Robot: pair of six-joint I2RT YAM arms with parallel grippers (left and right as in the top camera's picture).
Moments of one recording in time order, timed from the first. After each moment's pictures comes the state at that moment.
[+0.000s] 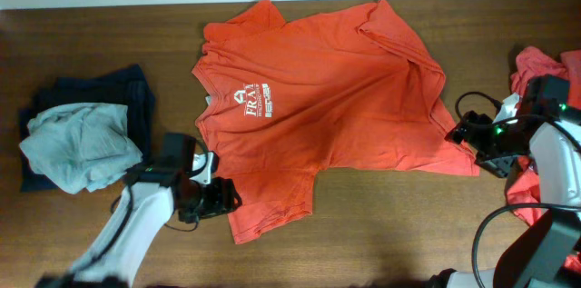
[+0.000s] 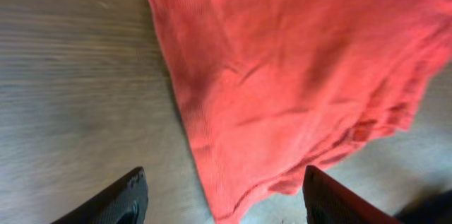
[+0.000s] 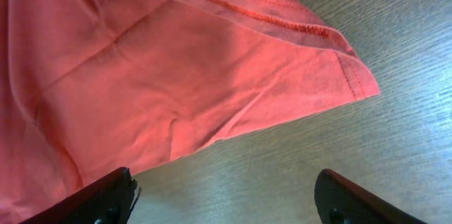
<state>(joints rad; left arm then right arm) -0.11 1.42 0.68 -0.75 0.38 -0.26 -0.45 1.59 1.15 -1.00 -0.31 0.21</state>
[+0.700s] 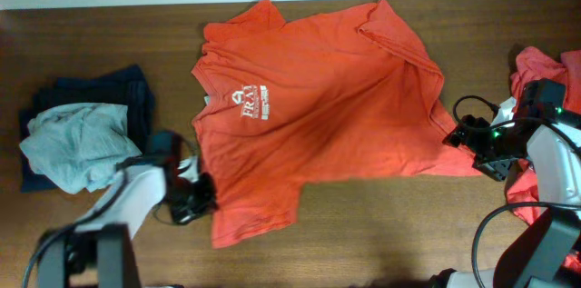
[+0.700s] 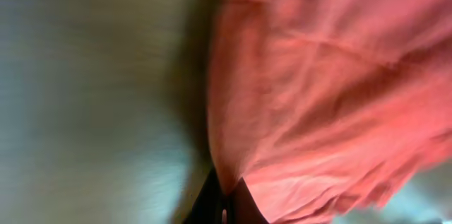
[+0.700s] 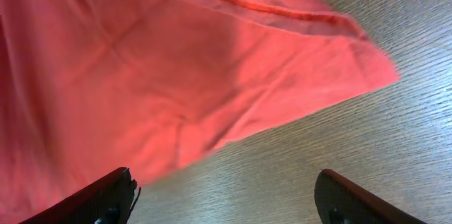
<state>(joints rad) 0.06 1.54 0.70 -0.77 0.36 -0.36 -0.45 1.59 1.13 -0.99 -0.31 0.21</state>
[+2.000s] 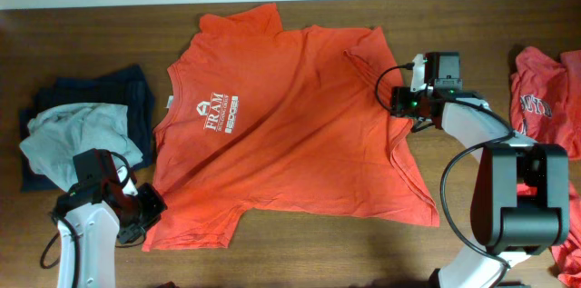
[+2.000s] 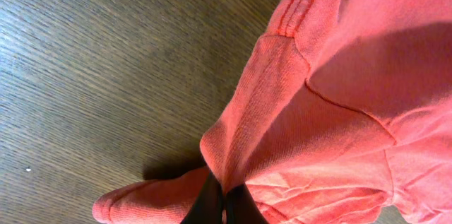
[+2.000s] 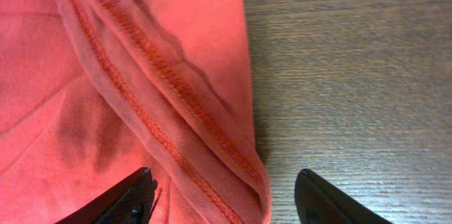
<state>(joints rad) 0.40 1.25 0.70 -0.92 0.14 -0.26 -0.04 1.88 1.13 -0.30 -0.10 0.04</state>
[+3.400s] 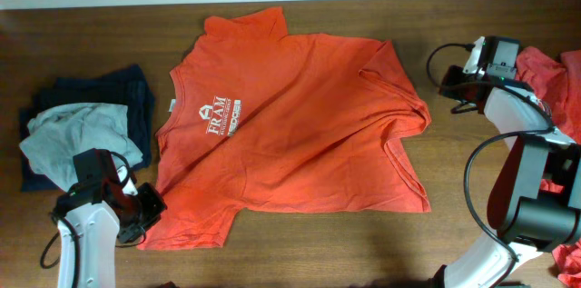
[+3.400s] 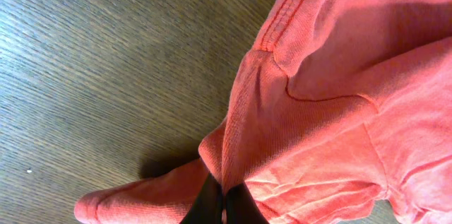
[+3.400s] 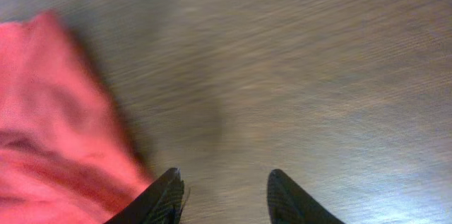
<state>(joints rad) 0.40 1.25 0.70 -0.92 0.14 -0.26 -0.26 1.94 1.27 -0.31 -0.14 0.12</state>
